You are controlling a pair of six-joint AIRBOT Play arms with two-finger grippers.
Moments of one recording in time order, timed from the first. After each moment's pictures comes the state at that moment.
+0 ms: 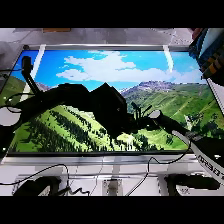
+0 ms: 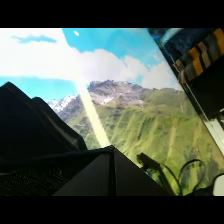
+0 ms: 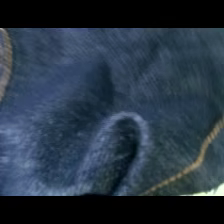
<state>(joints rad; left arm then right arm) -0.22 -0.83 0.92 0.64 -0.60 -1.18 0.36 -1.46 0.81 -0.46 0.89 1.21</state>
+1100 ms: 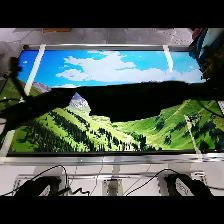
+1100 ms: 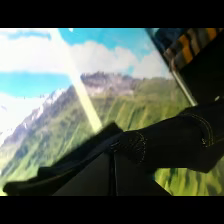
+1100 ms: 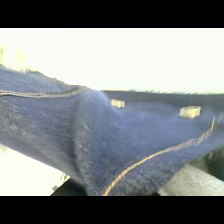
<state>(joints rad) -0.19 -0.68 0.92 0.70 -0.70 -1.23 -0.19 -0.97 1.34 -0.80 1.40 1.16</state>
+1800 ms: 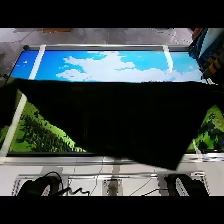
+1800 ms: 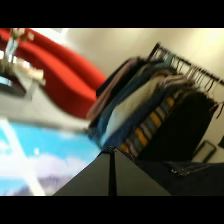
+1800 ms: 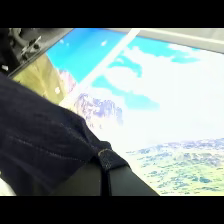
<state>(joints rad) -0.19 -0.28 0.92 0.76 -0.61 -1.50 -0.20 -0.61 1.61 -0.76 1.47 1.34</state>
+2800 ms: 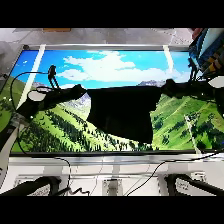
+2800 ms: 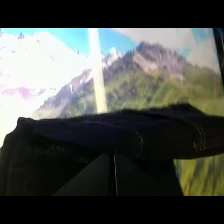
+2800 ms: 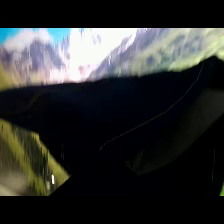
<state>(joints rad) -0.10 -1.27 1.02 0.50 -0.73 -1.10 -0.19 -1.29 1.25 -0.78 1.27 1.31</state>
